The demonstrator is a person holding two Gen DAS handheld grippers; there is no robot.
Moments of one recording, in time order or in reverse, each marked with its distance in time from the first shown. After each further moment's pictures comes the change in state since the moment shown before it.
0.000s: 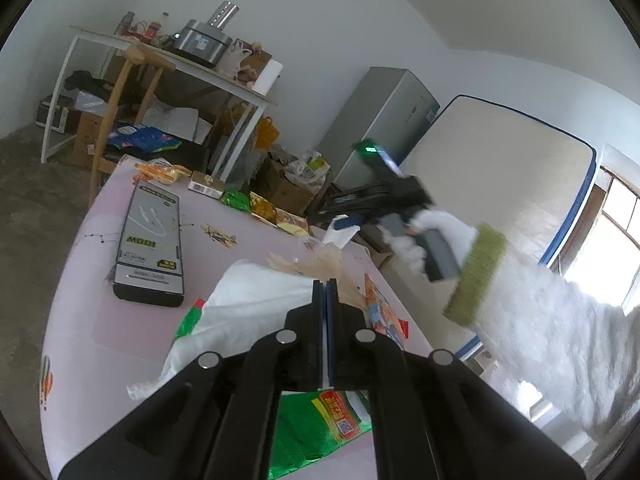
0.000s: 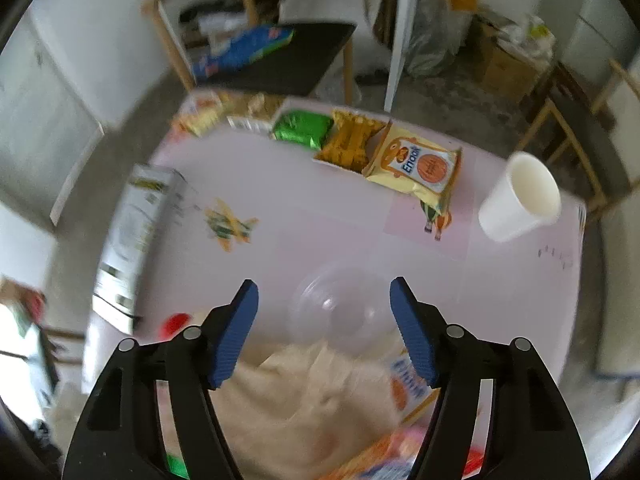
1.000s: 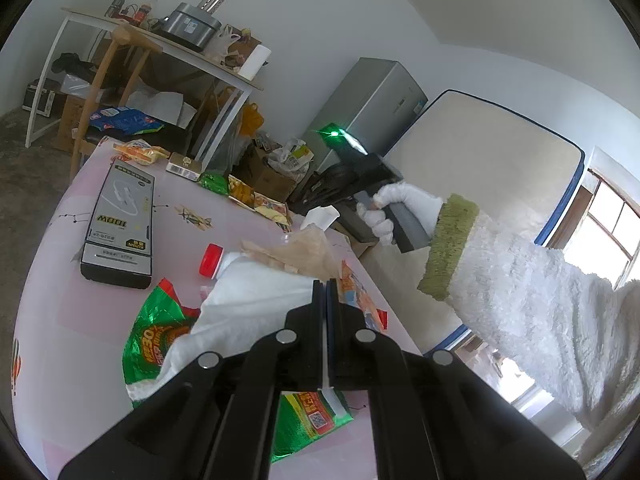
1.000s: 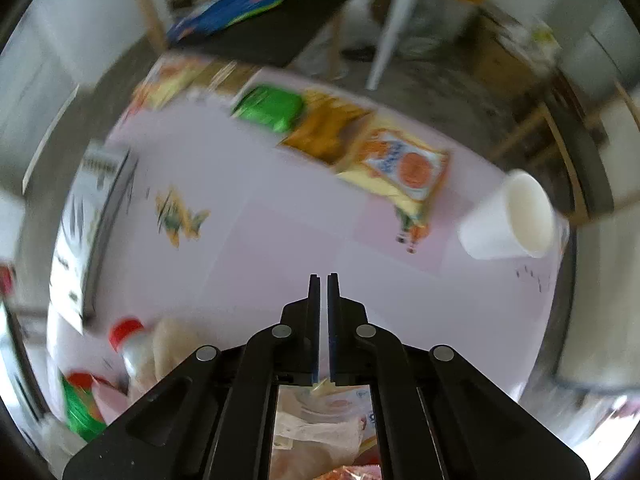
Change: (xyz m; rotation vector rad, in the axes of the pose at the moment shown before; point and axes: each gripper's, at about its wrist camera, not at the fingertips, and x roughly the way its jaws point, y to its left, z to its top) left arm 0.013 -0.009 -0.009 -0.026 0.033 -0.061; right arm 0.007 -0.040 0.001 0.100 0.074 -0.055
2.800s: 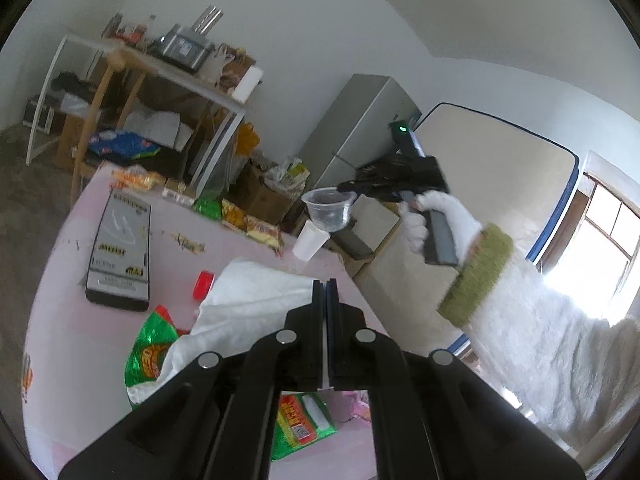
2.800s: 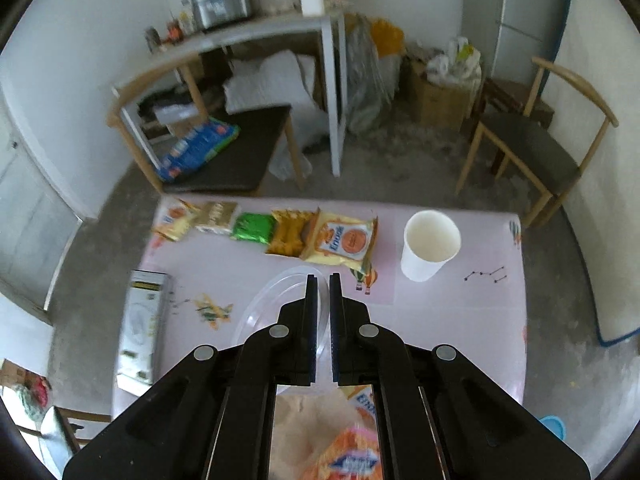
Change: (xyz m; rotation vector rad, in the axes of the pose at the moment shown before) left arm -0.020 -0.024 0.014 0.032 -0.075 0.003; right arm -0.126 -0.029 -0.033 0.171 -0.395 0.043
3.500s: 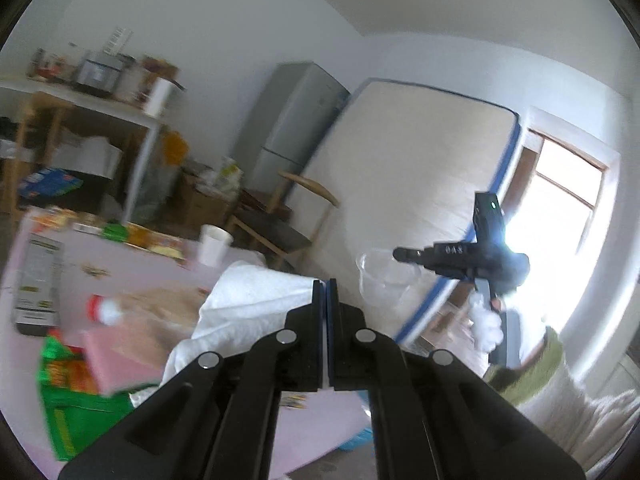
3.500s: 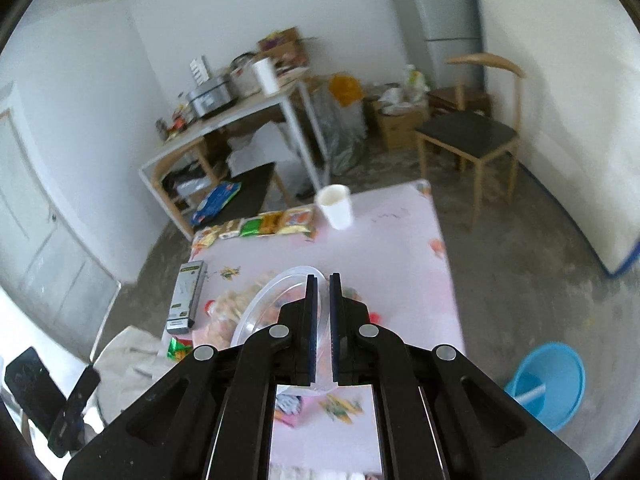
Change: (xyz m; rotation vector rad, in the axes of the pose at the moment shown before) left arm 0.015 -0.150 0.003 0.155 0.074 -0.196; right arm -0.207 -0.156 -0.193 0.276 -0.205 0.060
